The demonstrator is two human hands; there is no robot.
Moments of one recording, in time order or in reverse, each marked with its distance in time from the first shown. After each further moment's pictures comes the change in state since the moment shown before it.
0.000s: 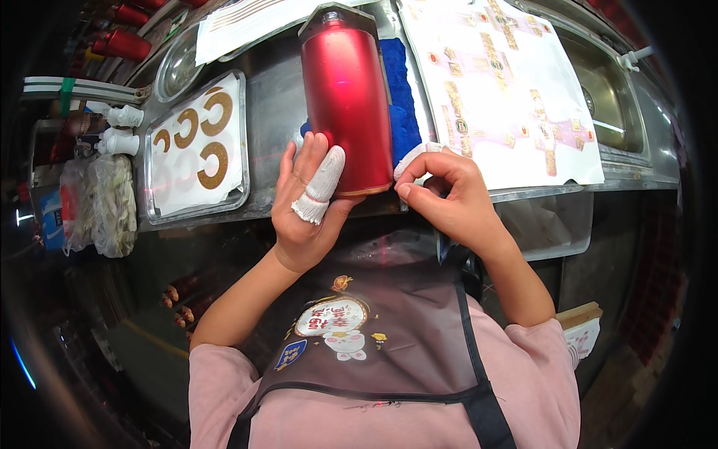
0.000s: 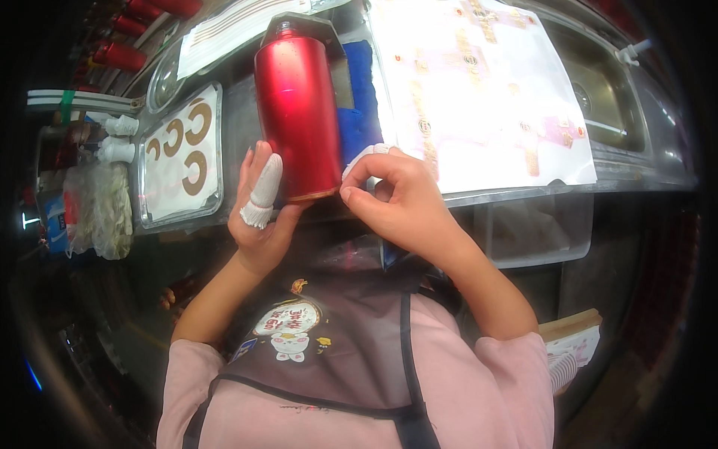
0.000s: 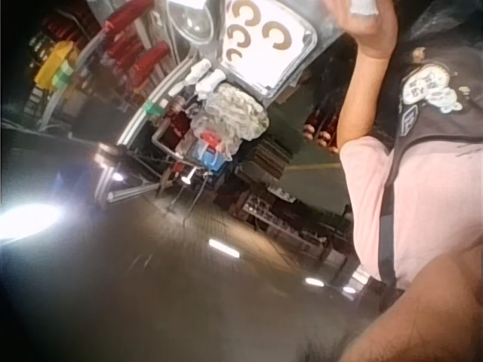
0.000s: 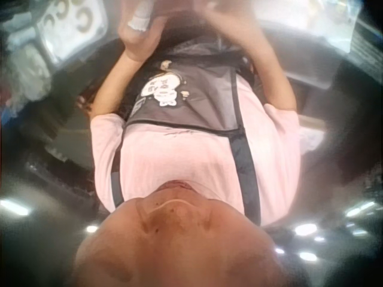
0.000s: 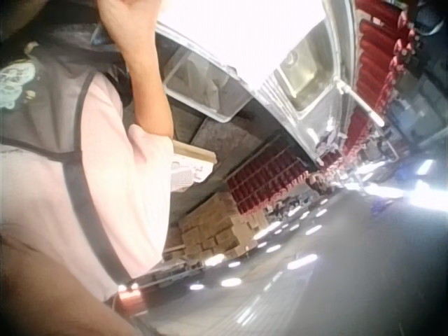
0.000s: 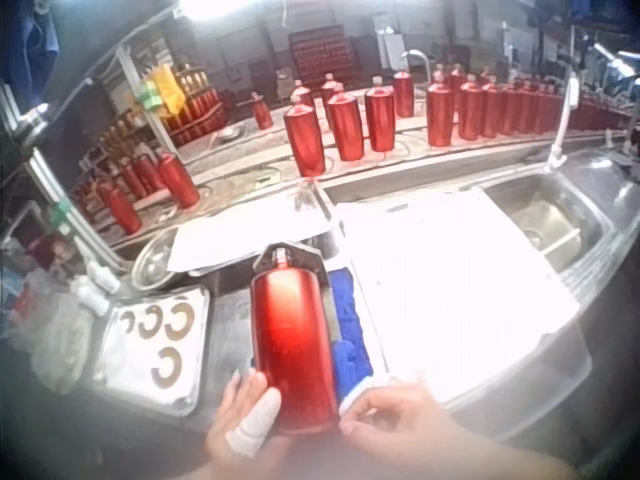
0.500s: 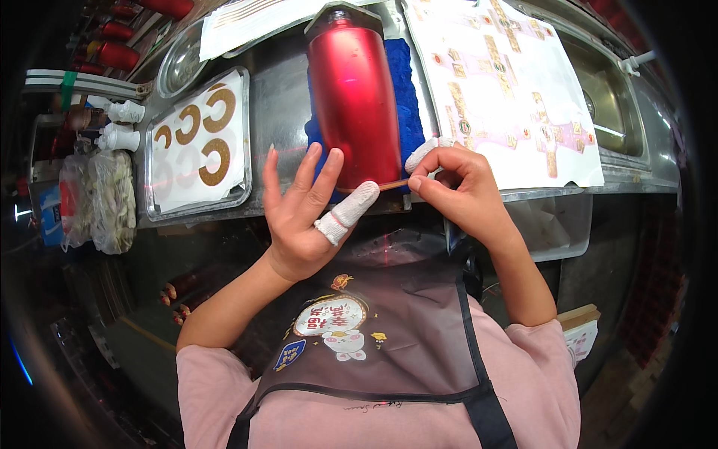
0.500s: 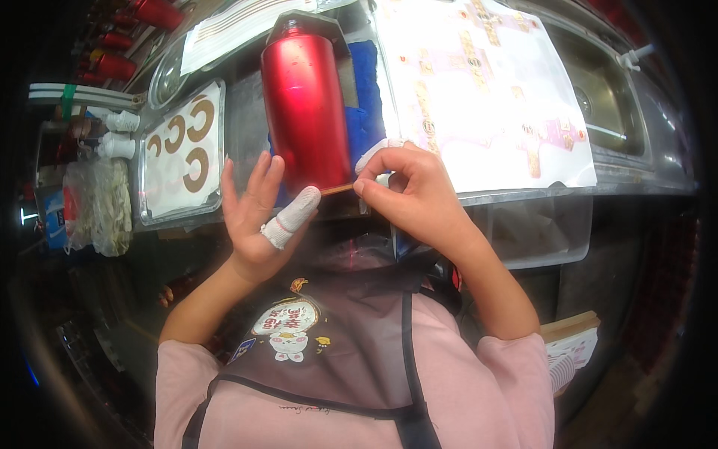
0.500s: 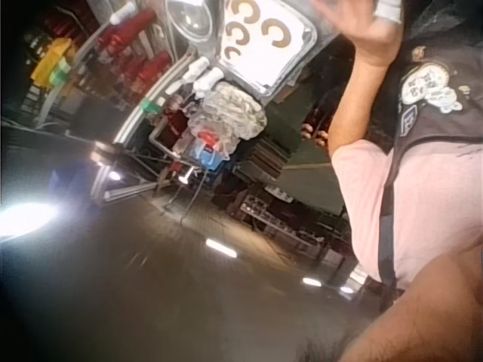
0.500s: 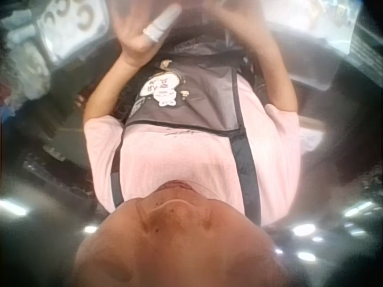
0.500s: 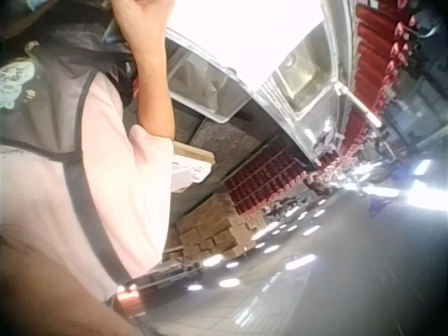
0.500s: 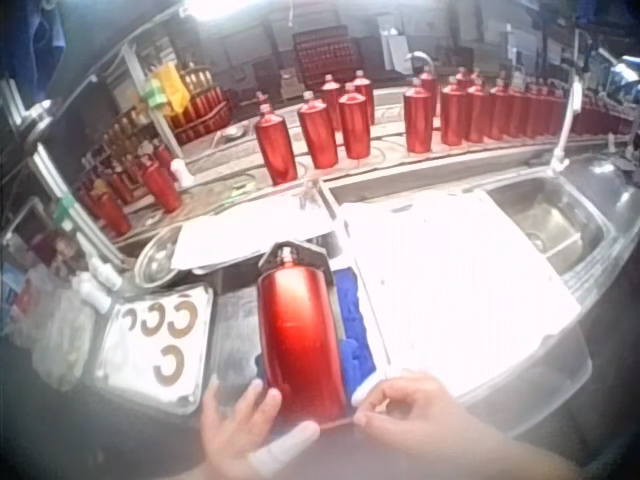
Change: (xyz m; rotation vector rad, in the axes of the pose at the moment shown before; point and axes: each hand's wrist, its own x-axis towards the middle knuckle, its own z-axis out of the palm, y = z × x) left_hand 0.004 0.015 -0.019 0.334 -0.154 0.167; right_hand 0.003 0.002 -0.011 -0.020 0.006 0.051
